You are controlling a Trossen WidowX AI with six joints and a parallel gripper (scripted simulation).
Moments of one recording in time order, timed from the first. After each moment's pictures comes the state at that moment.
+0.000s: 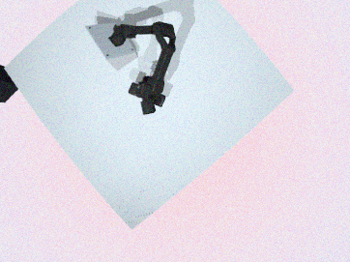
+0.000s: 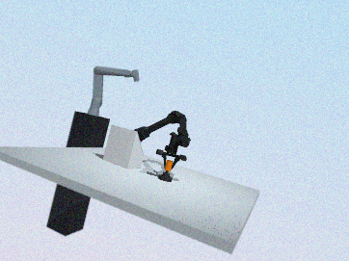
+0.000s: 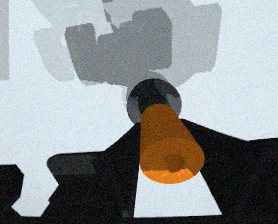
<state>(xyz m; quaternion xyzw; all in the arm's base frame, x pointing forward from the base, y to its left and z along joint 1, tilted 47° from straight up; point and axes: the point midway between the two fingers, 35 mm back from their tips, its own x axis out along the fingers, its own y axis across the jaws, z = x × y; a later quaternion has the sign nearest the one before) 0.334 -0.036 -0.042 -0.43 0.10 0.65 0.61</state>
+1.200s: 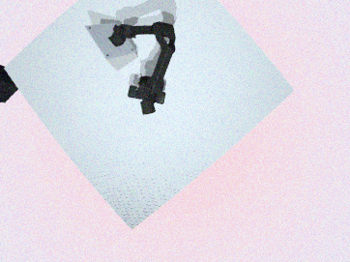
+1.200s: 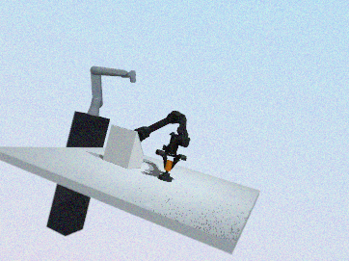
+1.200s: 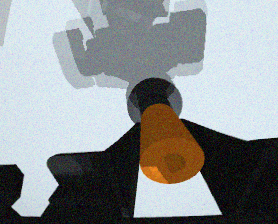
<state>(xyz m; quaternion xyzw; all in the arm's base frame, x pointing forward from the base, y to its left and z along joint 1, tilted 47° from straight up) 0.333 -0.036 -0.043 -0.49 0.03 0.66 0.57</state>
